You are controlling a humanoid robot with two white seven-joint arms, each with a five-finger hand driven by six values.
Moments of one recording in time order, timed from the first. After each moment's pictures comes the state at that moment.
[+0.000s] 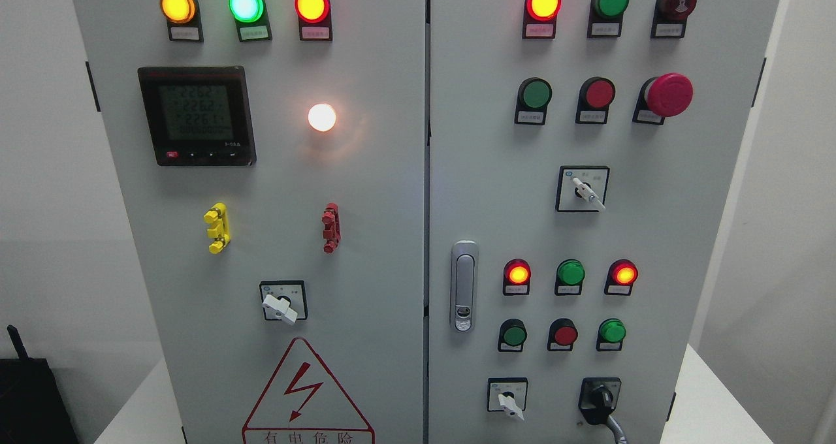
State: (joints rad) left arm 0.03 -0.08 -0.01 -0.09 0.03 -0.03 -0.03; right arm 0.05 0.00 0.12 -1.75 -0.04 -0.11 -0.19
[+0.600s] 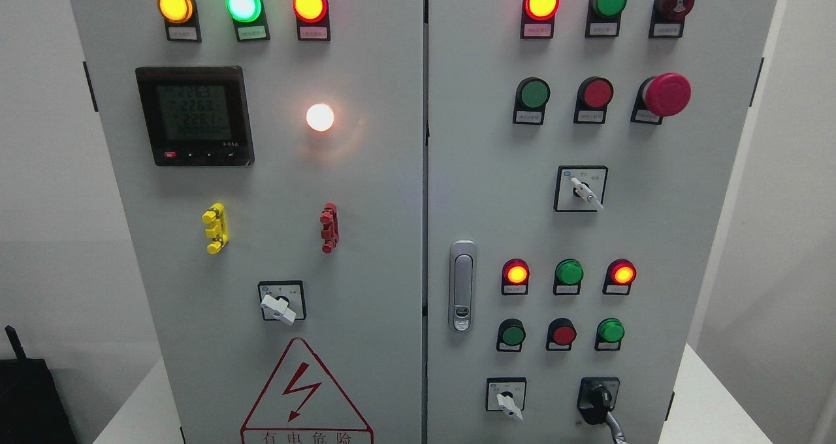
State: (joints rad) left arm 0.03 -0.08 -0.01 -0.09 0.03 -0.03 -0.03; right arm 0.04 0.01 0.13 -1.75 -0.04 -0.11 -0.20
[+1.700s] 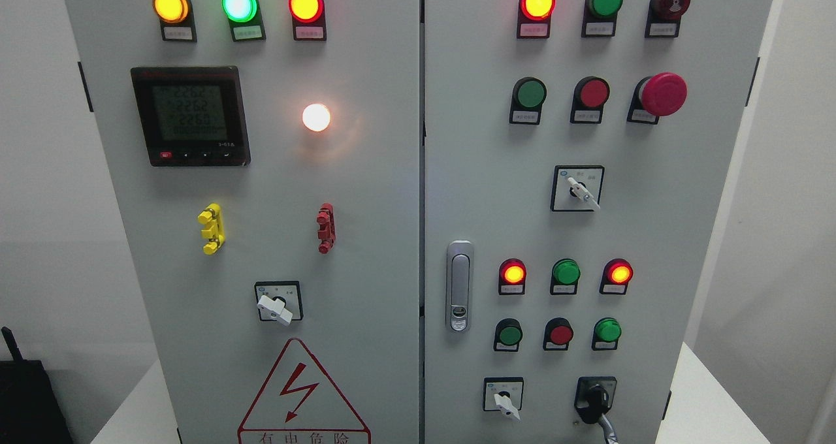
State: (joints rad) left arm 0.03 -0.08 -0.01 -0.09 0.03 -0.03 -0.03; right arm 0.04 0.02 0.15 -1.75 -0.01 -0.10 -0.21
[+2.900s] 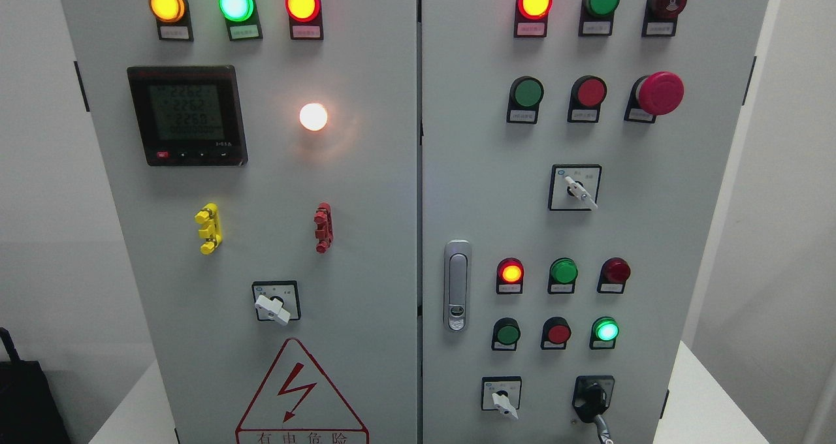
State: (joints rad) left arm 0.03 -0.08 -0.01 -0.09 0.03 -0.03 -0.03; right arm 0.02 0.04 0.17 -1.75 -0.01 -0.10 -0.22
